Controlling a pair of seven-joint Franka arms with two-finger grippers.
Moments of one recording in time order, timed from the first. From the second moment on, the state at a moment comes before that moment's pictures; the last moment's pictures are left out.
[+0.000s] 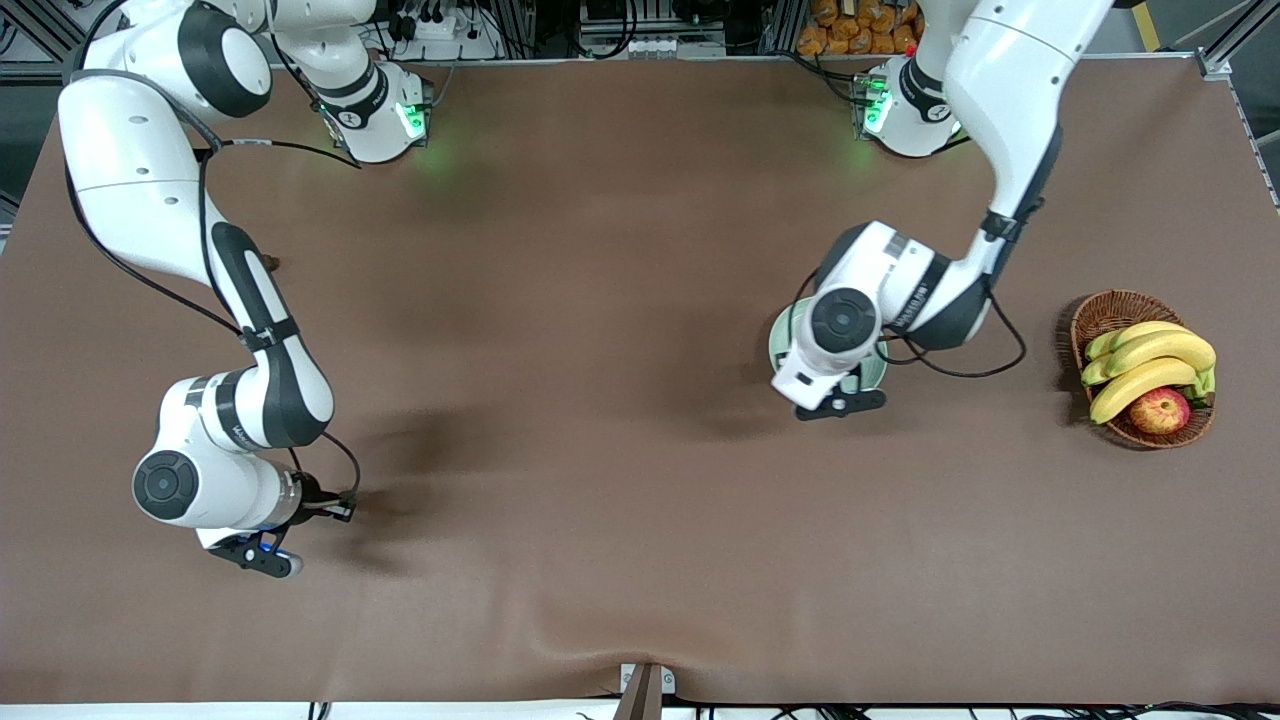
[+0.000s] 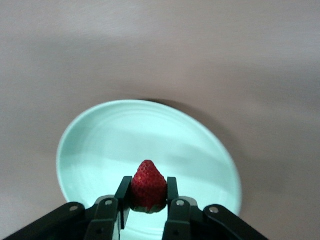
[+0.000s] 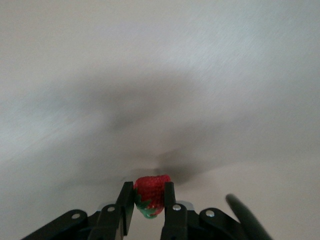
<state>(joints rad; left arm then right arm) -0.20 0.52 -0.27 -1.85 0.21 2.07 -0.75 -0.09 0.91 0.25 -1.24 -0.13 2.04 0.48</state>
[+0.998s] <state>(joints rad) -0.13 0.53 -0.28 -1.87 0.18 2.08 -0.71 0.24 0.93 0.40 -1.23 -0.08 2.20 1.38</state>
